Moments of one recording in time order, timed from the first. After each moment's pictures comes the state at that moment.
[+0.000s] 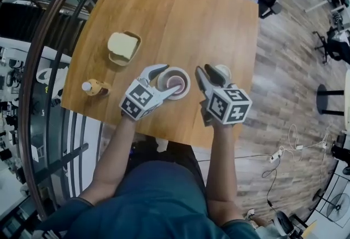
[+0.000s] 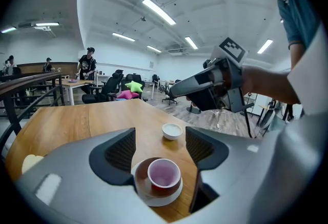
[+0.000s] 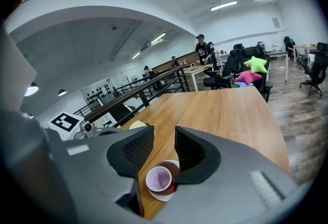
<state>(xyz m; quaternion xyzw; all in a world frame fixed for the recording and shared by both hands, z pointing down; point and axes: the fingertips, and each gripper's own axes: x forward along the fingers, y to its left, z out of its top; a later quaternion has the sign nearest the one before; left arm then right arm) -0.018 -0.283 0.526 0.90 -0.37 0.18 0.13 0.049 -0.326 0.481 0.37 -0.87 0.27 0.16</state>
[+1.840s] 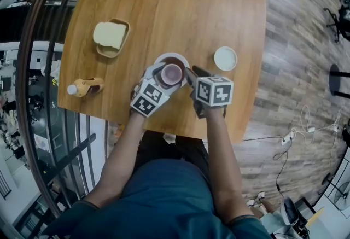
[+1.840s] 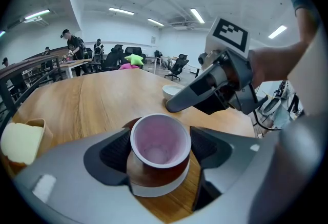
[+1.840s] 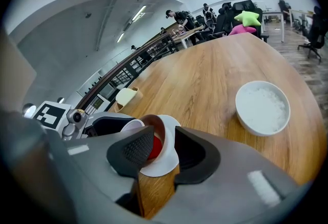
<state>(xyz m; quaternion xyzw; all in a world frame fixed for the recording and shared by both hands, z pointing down) 0.010 -0.272 0.676 0.86 -0.35 0.31 0.19 0.052 -0.307 0.666 0.33 -0.81 0.42 0.25</state>
